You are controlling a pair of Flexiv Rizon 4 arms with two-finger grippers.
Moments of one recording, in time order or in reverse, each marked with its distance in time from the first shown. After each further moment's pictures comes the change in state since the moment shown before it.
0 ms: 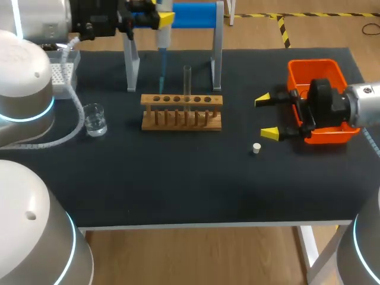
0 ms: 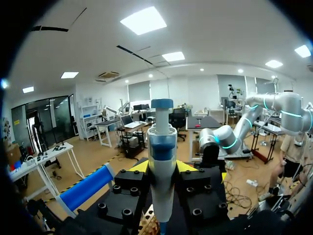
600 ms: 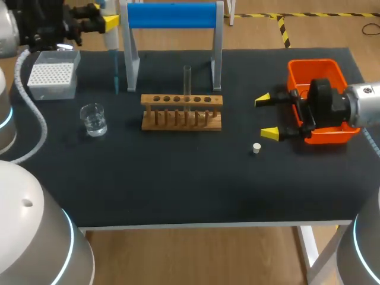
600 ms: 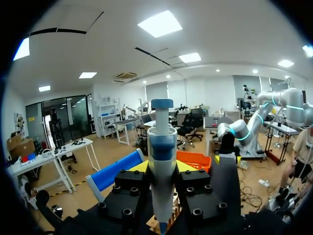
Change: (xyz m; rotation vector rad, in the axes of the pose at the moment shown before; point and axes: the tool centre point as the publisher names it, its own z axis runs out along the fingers) left arm -0.064 0.046 -0.090 0.011 -0.154 -0.018; right arm 0.000 0.000 0.000 0.000 0.000 0.000
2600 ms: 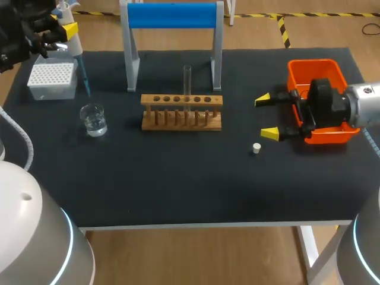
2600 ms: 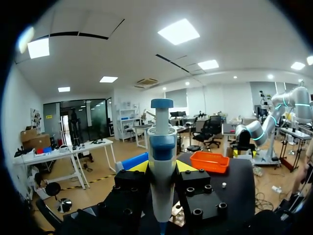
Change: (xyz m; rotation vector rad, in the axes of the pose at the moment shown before) left arm -0.055 0.044 -0.061 0.067 -0.168 -0.033; right arm 0.000 0.000 0.000 0.000 0.000 0.000
